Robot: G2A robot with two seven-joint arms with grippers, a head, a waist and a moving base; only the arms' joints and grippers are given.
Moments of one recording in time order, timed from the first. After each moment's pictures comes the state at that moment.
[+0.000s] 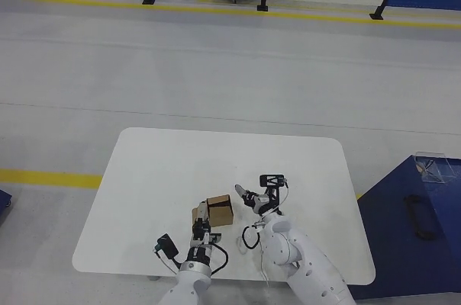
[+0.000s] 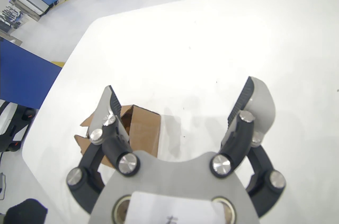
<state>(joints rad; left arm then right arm) 1.55 -1.40 -0.95 -1.81 -0.31 0.06 0.50 -1.16 -1.36 1.02 -1.35 -0.91 0.20 0.00</state>
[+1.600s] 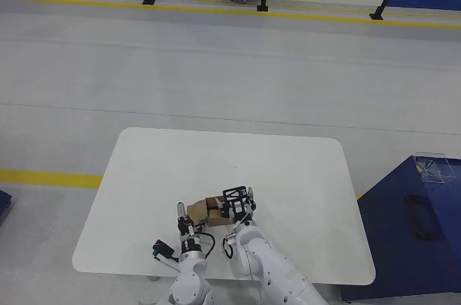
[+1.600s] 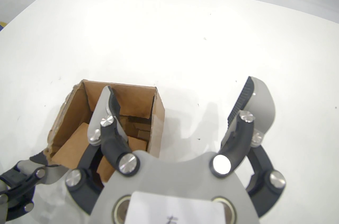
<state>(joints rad) 1.34 -1.54 -0.99 -1.25 -0.39 -0.41 0.61 -1.06 -1.50 0.82 -1.10 -1.19 0.39 -0.02</state>
